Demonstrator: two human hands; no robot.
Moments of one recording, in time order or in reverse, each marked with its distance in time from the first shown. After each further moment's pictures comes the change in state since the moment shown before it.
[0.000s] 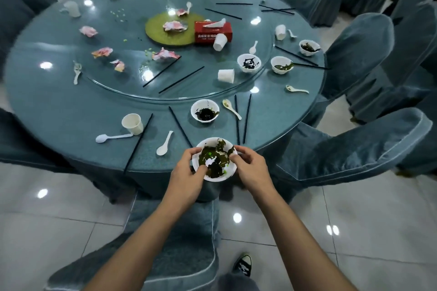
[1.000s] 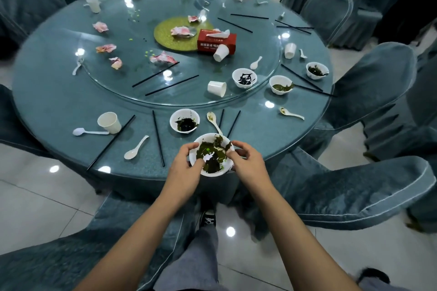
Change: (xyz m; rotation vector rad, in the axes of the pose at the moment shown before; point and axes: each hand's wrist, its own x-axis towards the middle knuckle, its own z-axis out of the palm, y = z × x) left_hand 0.048 0.056 0.142 -0.095 0.194 -0.012; right_hand 0.107 -0.016 -0.125 -0.044 -0.194 -0.068
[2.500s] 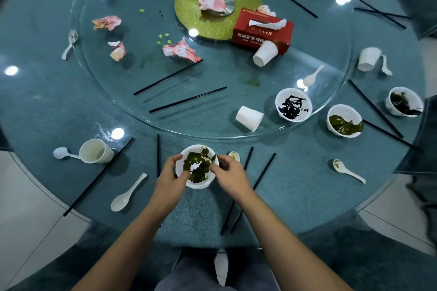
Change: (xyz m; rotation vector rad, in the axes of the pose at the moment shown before) left_hand 0.253 -0.038 -0.038 -0.024 0.127 -0.421; right_hand 0.263 -0.017 0.124 -0.305 -0.335 0.235
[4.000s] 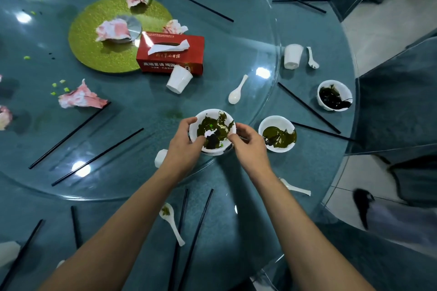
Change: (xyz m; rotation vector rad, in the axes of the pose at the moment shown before) left_hand 0.083 0.229 0.207 0.255 -0.190 0.351; right_hand 0.079 -0.041 -0.255 0.300 0.415 -0.083
